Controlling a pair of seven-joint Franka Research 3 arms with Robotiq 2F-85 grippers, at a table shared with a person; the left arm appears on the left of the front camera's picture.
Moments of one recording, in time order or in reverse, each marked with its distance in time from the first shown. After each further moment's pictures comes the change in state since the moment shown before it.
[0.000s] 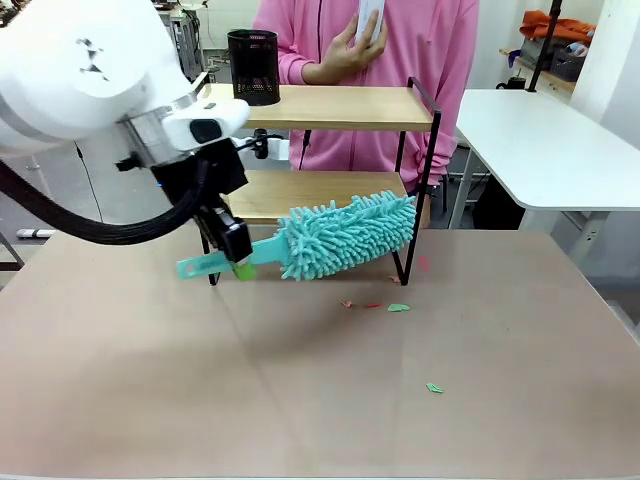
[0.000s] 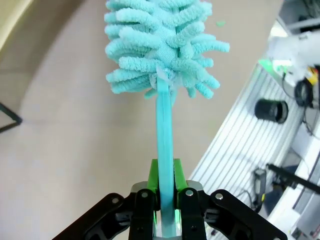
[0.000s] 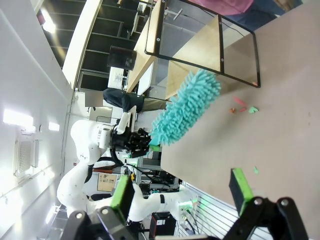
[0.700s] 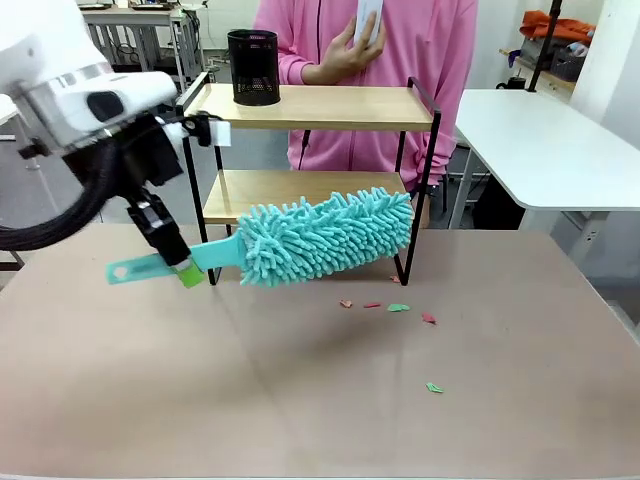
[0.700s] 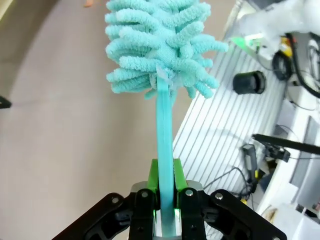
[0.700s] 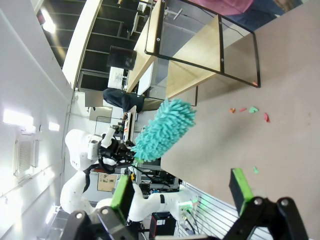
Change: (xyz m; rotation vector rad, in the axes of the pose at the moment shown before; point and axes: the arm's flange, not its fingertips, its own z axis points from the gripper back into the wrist) left arm -0.067 -0.018 0.053 -0.084 -0.050 -0.090; right arm 0.000 0.000 0.000 0.000 0.000 0.000
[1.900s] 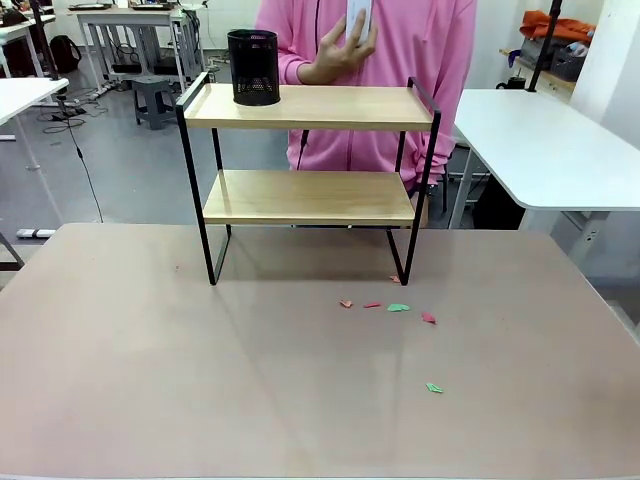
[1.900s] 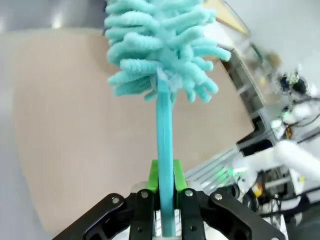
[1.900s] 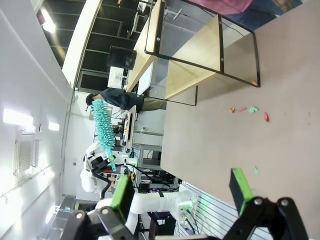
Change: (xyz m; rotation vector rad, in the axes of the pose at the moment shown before) left arm -0.385 0.014 0.147 0.115 -0.863 0.668; right arm 0.000 0.000 0.000 -0.001 0.001 0.001
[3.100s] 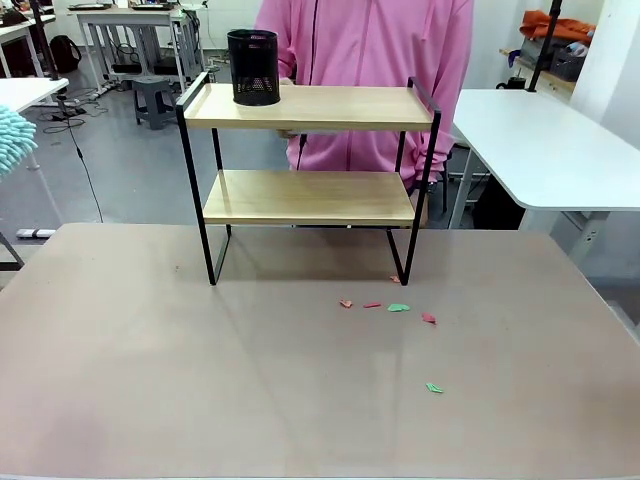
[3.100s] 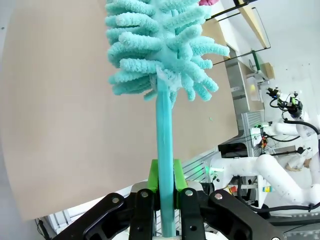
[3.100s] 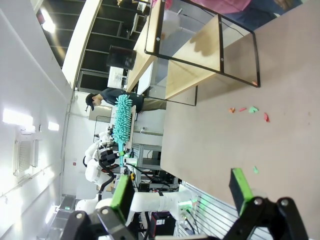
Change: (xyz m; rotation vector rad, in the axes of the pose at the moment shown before) left arm 0.008 0.052 -0.046 -0.038 0.127 0.246; right arm 0.000 0.000 0.000 -0.001 0.001 0.001
